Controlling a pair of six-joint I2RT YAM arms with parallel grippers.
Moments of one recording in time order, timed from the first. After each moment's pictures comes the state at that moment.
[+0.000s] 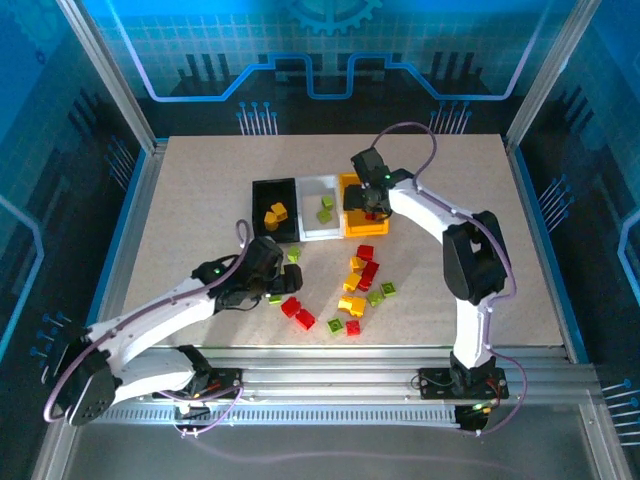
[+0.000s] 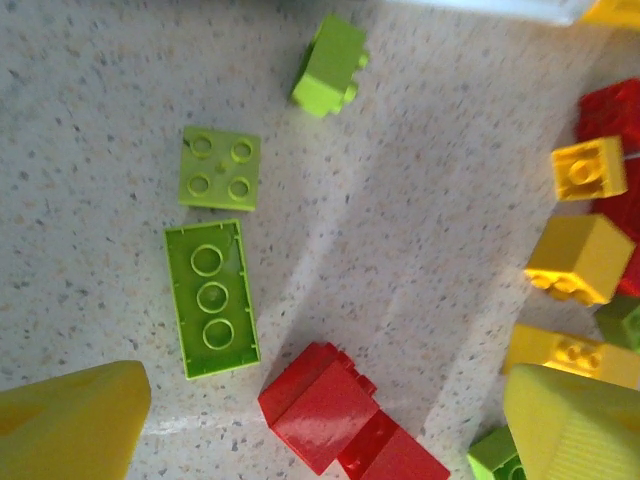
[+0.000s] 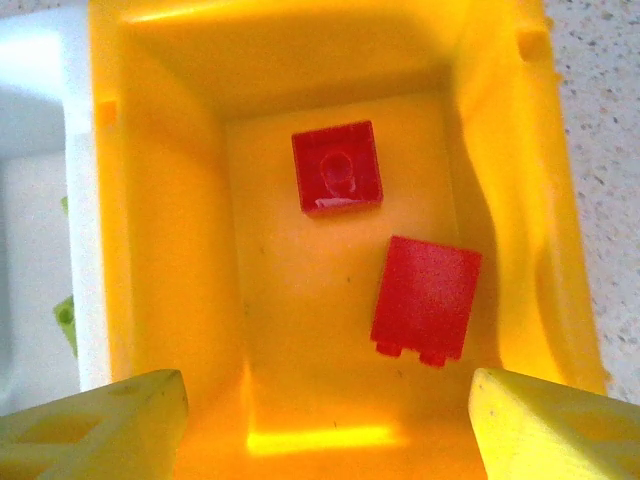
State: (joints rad) left arm -0.70 1.15 0.74 -0.62 -0.11 -0.84; right arm 0.46 1.96 1.56 -0.64 0.15 0.49
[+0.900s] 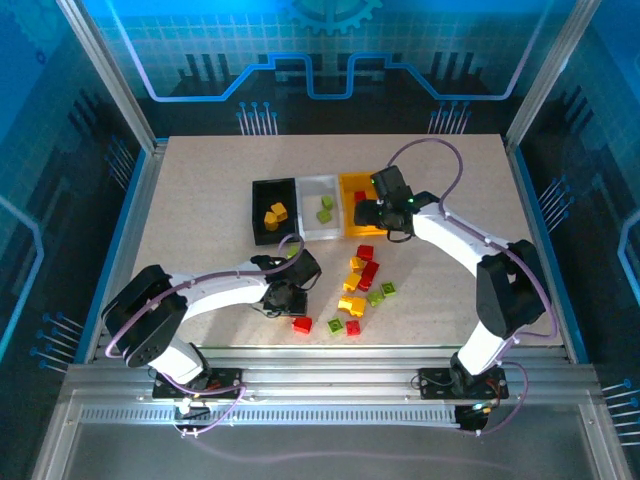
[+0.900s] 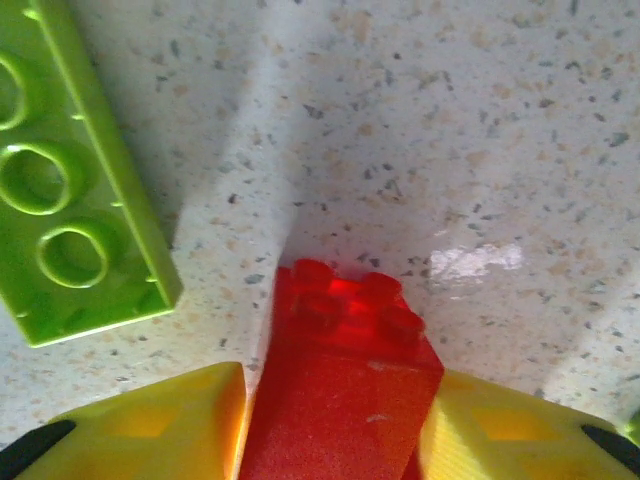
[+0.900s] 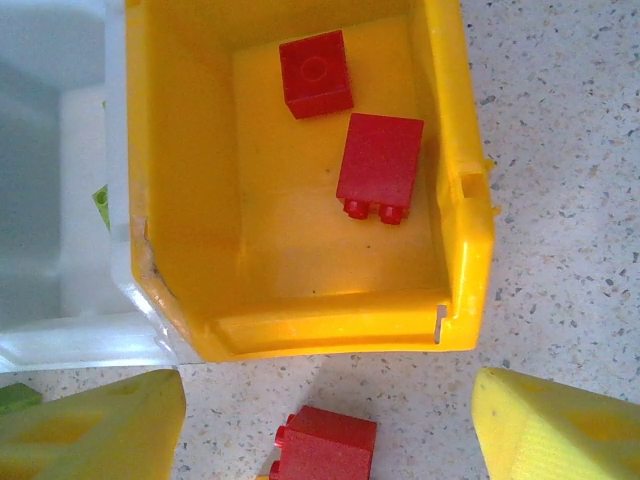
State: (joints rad) left arm -0.82 1.54 0.84 -0.71 -0.05 -0.82; right arm 0.46 1.68 1.24 -0.53 0.10 0.51
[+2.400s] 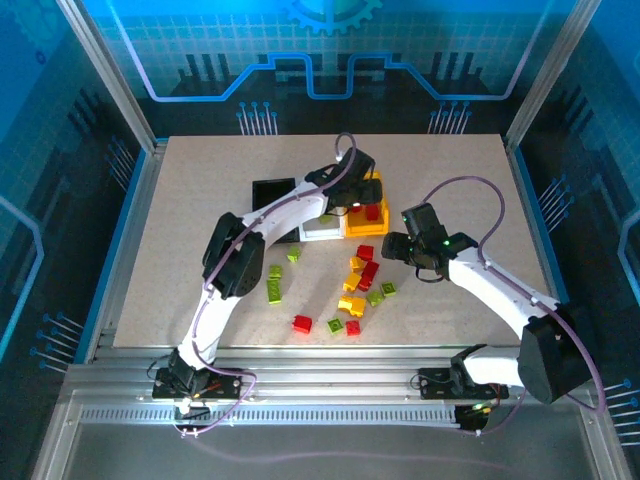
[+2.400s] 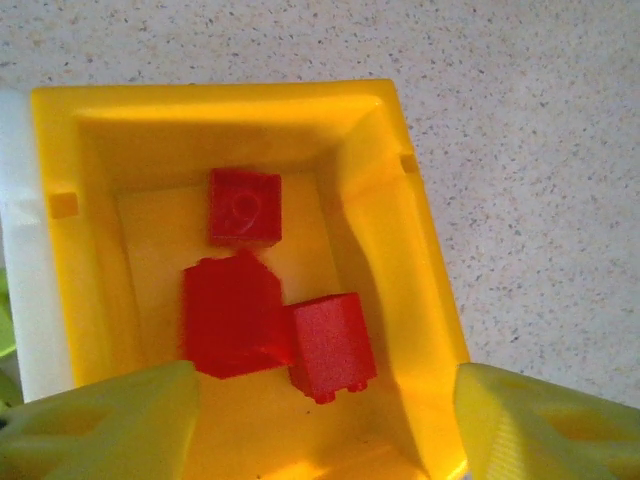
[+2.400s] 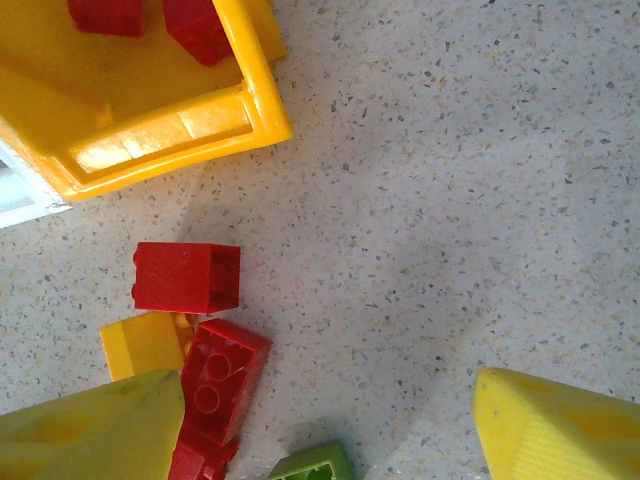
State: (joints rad) left arm -0.66 2.24 1.97 -0.55 -0.09 -0.67; right arm 0.42 1.28 0.84 -0.56 0.11 0.60
